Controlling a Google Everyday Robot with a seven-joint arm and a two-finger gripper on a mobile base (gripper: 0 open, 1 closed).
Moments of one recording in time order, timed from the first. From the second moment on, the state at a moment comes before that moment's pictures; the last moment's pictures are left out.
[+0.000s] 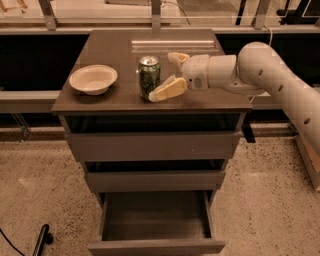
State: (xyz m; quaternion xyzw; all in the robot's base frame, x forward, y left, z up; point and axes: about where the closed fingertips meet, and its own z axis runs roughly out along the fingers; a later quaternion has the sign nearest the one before) arm 0.686 -0.011 0.891 -0.49 0.61 0.31 0.53
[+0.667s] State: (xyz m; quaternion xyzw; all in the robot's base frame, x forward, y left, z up) arm 0.693 0.019 0.884 -0.47 0.59 0.37 0.54
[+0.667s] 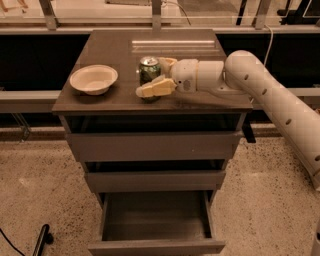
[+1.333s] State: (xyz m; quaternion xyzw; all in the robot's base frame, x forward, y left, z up) arm 0.692 0.026 0.889 -0.45 0.57 0.40 0.56
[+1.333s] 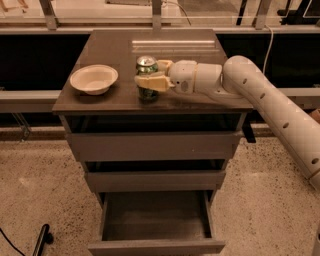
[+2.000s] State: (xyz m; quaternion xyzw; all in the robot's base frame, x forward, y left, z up) arm 0.649 -0.034 0.949 -0.47 0.55 0.33 0.61
